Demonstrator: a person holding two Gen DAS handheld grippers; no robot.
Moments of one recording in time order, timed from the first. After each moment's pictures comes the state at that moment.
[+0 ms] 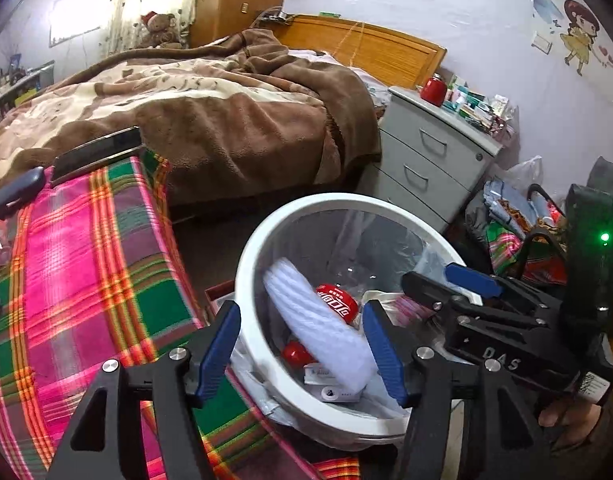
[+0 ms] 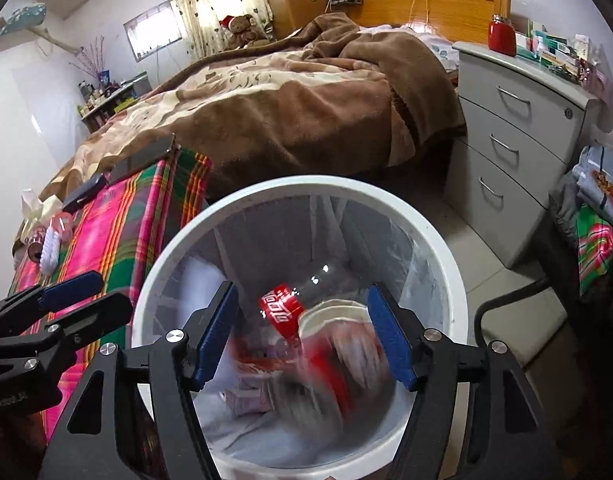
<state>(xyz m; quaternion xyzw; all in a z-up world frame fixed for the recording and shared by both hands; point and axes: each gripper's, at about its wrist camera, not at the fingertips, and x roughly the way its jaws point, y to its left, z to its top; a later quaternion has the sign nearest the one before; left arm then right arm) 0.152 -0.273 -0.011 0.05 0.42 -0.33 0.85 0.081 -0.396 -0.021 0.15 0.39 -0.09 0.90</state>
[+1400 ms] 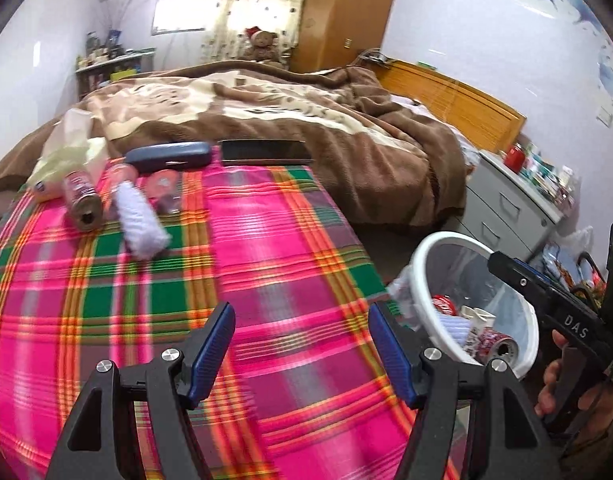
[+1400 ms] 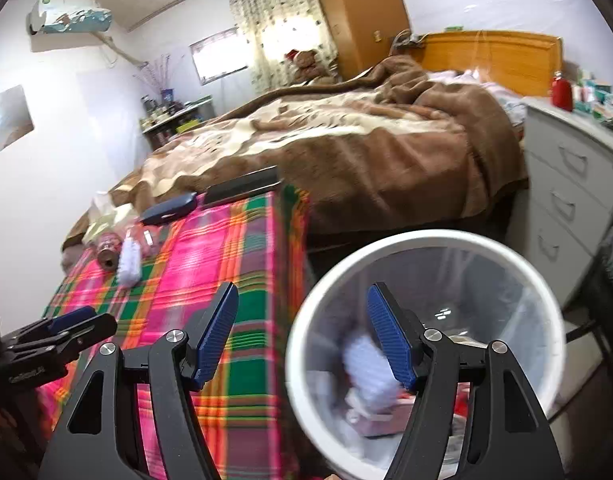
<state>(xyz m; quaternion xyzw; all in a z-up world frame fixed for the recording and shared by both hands) 0.150 -0.092 0.010 -0.02 0.39 -0.19 0.90 0.102 -0.315 0.009 0.14 0.32 0.00 0.94</state>
